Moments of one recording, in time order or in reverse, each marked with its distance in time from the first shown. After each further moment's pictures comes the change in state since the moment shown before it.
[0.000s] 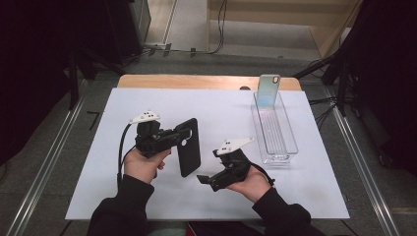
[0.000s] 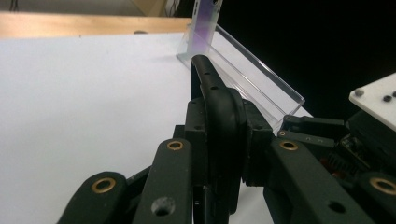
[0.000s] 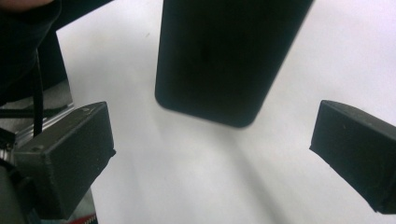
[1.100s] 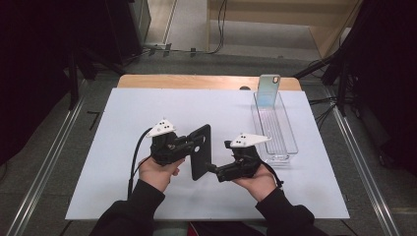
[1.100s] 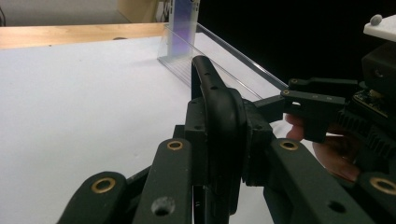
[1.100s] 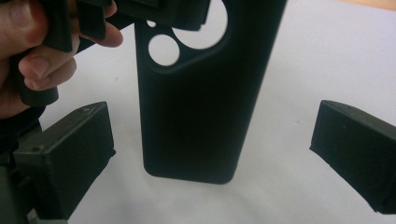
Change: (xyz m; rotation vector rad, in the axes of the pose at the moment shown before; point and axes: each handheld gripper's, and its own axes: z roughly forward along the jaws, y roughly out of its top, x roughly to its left) left arm -0.025 -0.019 0.025 -0.021 -0.021 0.062; right arm -0.003 0.002 -0.024 -0.150 -0.138 0.098
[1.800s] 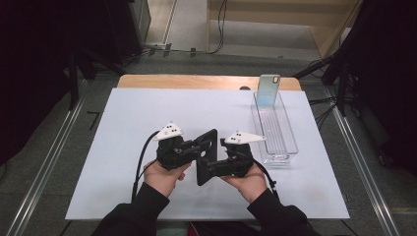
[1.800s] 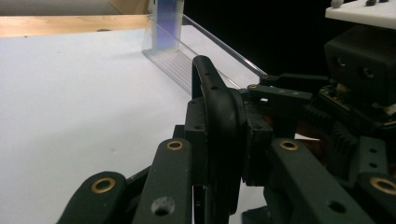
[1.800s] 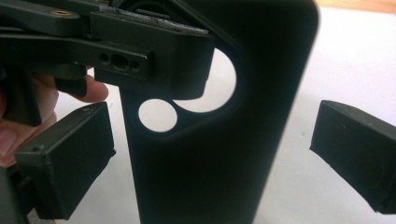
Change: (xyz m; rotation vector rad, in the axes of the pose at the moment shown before) left arm -0.018 -0.002 0.005 0.027 -0.019 -0.001; right arm 0.009 0.006 0.014 -0.053 -0.040 0.092
